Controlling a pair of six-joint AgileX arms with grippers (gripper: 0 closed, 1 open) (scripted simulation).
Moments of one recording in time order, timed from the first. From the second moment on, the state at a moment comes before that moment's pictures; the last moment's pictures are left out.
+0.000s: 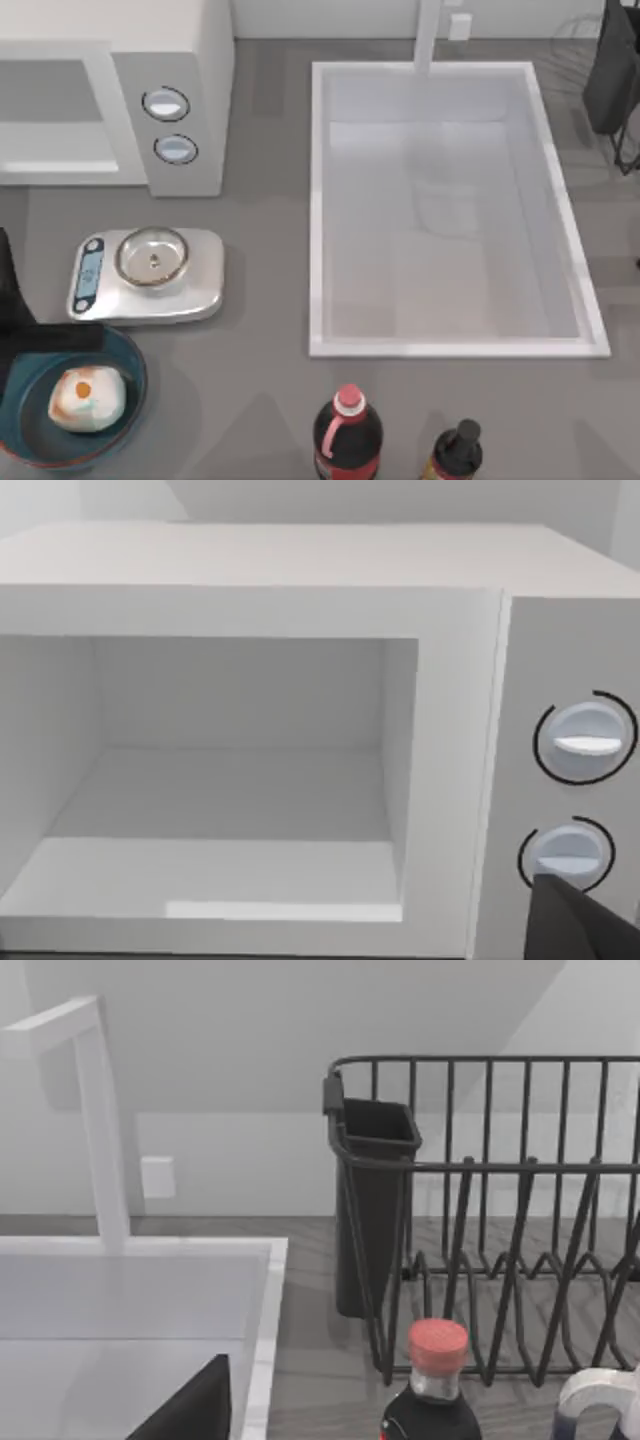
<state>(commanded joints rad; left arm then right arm) -0.42 0.50 -0.01 0.52 -0.42 0.01 0.00 0.00 0.00 0.00 0.00 0.00</state>
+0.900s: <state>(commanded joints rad) -0.44 0.80 0.01 0.79 -0.44 0.01 0.00 0.00 0.00 0.00 0.00 0.00</state>
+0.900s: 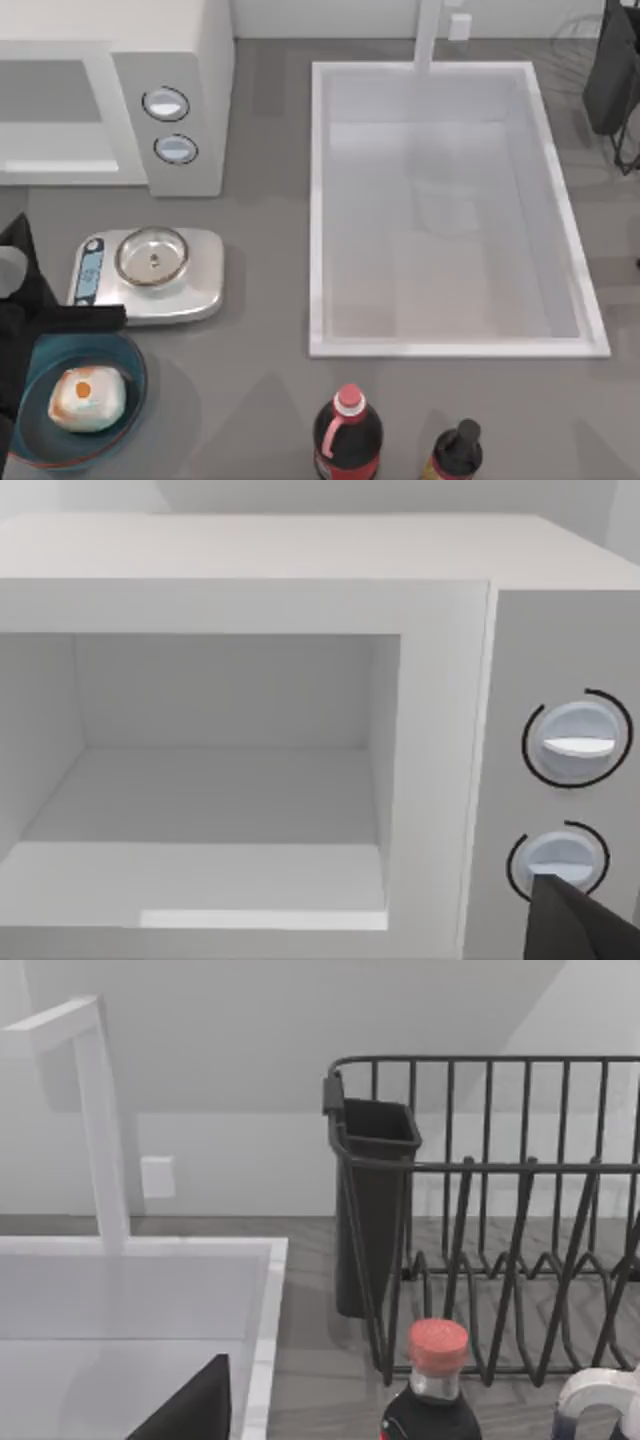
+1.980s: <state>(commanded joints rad) 0.25 1.20 0.60 0.09 0.08 0.44 0.00 0.00 0.00 0.00 0.00 0.00</state>
